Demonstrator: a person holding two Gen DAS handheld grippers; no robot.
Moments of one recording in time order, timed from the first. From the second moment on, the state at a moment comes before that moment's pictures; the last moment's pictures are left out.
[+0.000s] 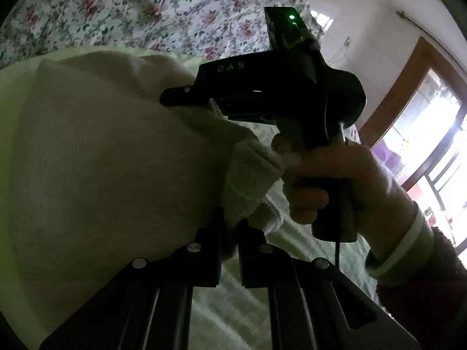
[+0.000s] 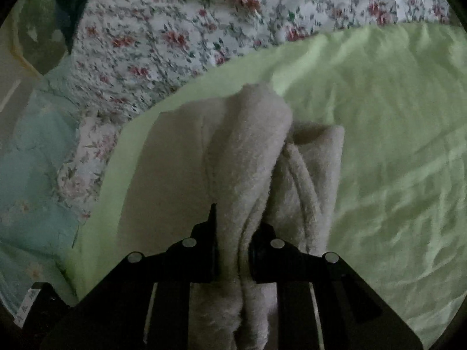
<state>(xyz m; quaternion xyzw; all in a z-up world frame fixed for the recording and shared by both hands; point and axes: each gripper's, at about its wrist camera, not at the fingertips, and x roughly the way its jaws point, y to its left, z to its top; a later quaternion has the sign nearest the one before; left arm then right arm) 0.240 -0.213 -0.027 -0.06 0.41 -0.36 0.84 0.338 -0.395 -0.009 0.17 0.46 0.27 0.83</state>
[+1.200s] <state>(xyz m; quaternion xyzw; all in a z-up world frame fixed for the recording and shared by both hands) 0.309 -0.060 -0.057 -0.26 0.48 -0.23 0.80 0.316 -0.423 -0.038 0.25 0.48 0.22 0.81</state>
